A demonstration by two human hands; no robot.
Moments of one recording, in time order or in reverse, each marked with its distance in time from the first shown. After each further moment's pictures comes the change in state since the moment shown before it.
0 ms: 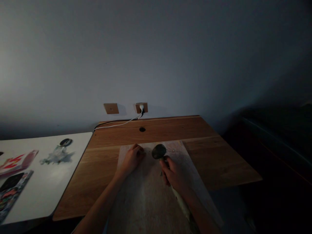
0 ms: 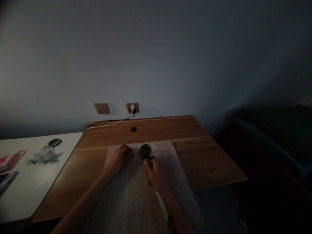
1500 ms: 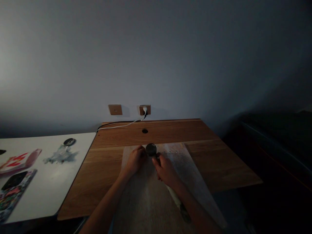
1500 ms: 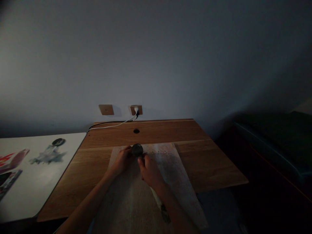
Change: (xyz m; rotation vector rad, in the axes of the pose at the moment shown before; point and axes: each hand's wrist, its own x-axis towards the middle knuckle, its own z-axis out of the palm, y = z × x) left_hand 0.001 -0.007 0.003 -0.065 -0.030 0.039; right_hand 0.019 -0.030 0.031 -0.275 -0.066 -0.077
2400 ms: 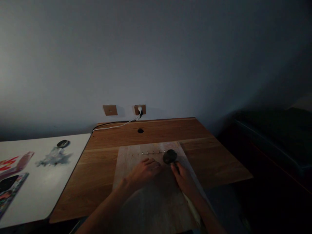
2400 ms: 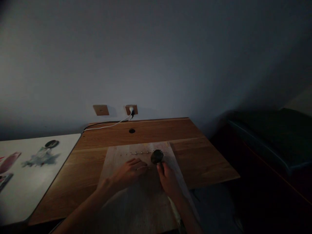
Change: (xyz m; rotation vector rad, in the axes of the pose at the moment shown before) left_hand -0.024 0.068 0.016 0.522 -0.274 0.700; right_hand -0.047 0.075 -0.048 -0.019 0.181 0.166
